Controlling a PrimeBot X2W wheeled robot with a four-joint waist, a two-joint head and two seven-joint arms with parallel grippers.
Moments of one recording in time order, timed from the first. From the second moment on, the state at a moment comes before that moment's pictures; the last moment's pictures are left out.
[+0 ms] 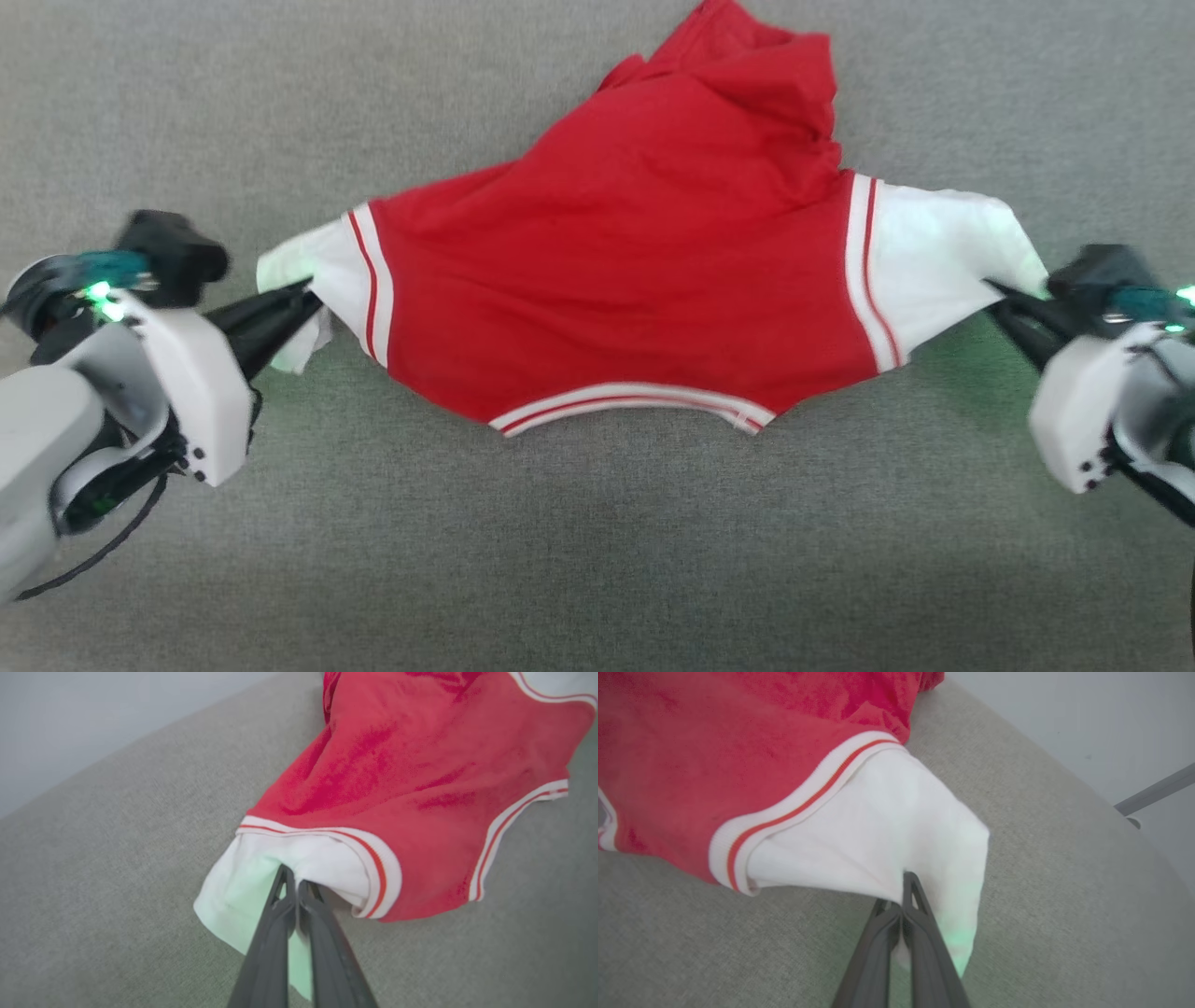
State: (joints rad) left arm -0.99 0.95 -1.28 0.26 -1.06 -0.13 -0.02; right arm -0.56 -0.75 0.61 0.18 0.50 0.13 0.25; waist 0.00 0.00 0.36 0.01
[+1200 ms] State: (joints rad) left arm -1.80 0.61 -0.81 0.76 -1.49 -0.13 -0.26; right arm -1.60 -0.28 -0.01 0.65 0.23 0.13 0.02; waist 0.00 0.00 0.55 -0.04
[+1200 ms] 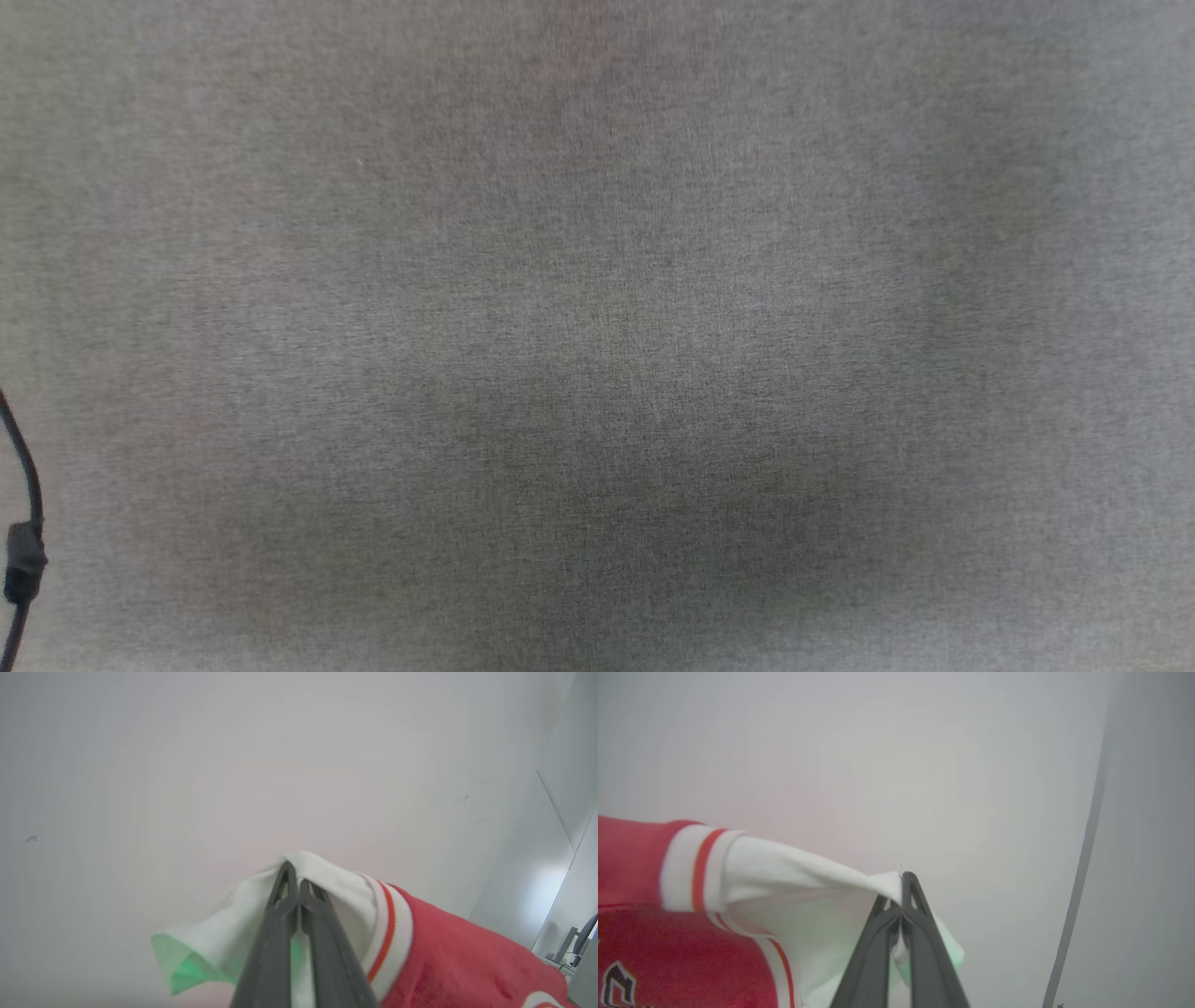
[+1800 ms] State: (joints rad) left arm -0.99 0.78 -0.95 0.36 -1.64 -0.13 -0.22; right arm -0.97 -0.42 0.23 0.55 0.45 0.13 0.05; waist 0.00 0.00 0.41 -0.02
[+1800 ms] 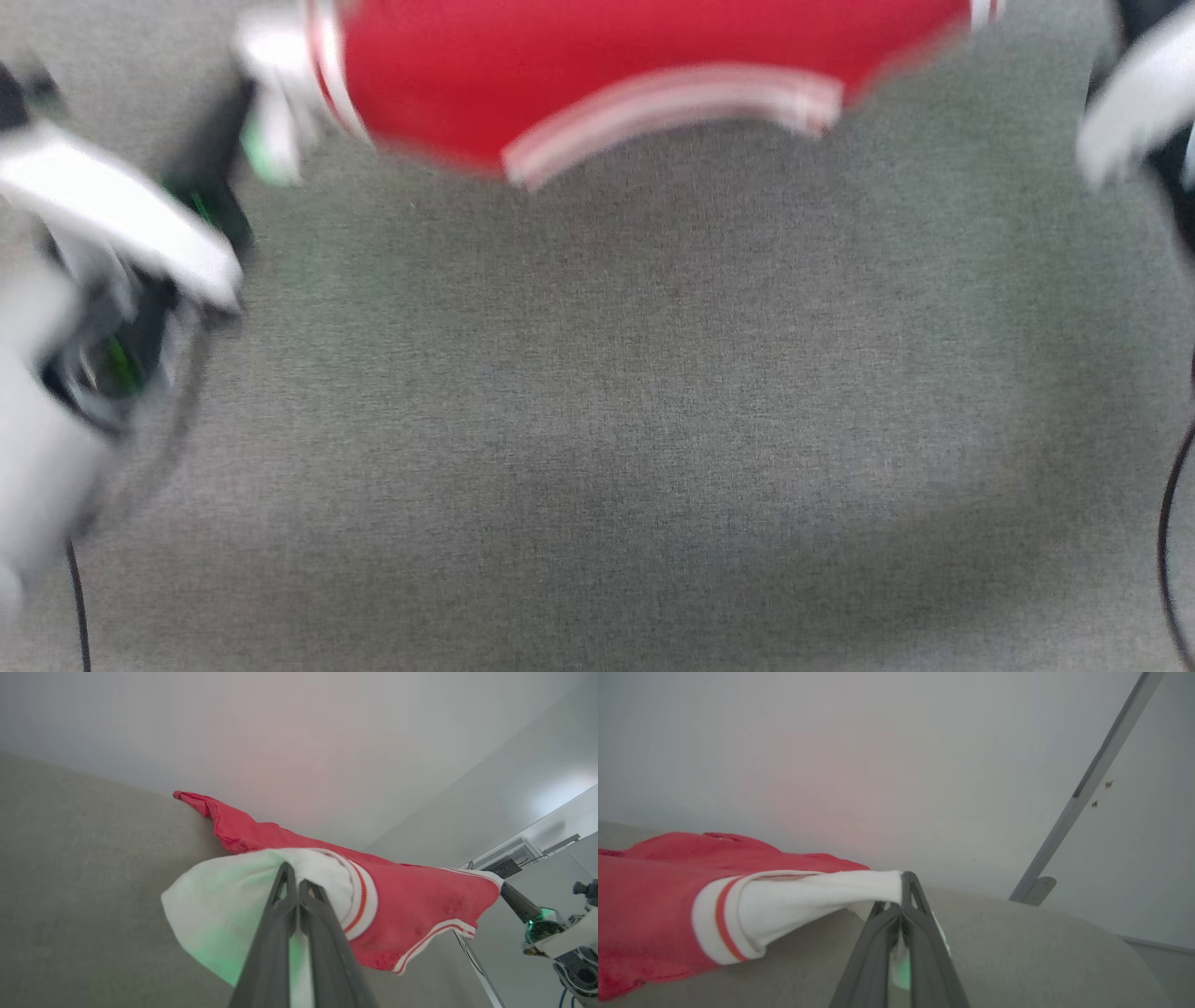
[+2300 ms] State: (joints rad) left arm -0.46 0.91 -0.97 0.02 -1.60 -0.13 -0.26; right arm -0.12 -0.51 0.00 -0.04 0.61 0.13 0.45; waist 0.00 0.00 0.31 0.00
